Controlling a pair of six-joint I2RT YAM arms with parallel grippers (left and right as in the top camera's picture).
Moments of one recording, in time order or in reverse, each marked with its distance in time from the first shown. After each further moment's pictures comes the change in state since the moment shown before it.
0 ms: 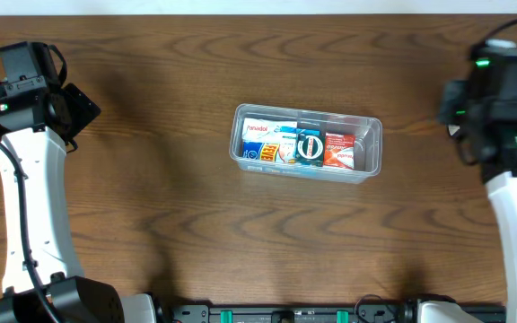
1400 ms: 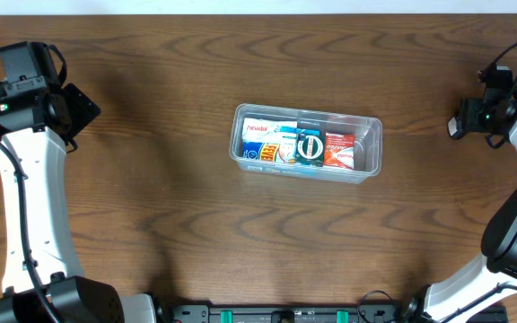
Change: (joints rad) left arm 0.000 0.000 0.000 0.000 0.000 0.000; right arm -0.337 0.567 0.000 0.262 -0.354 -0.378
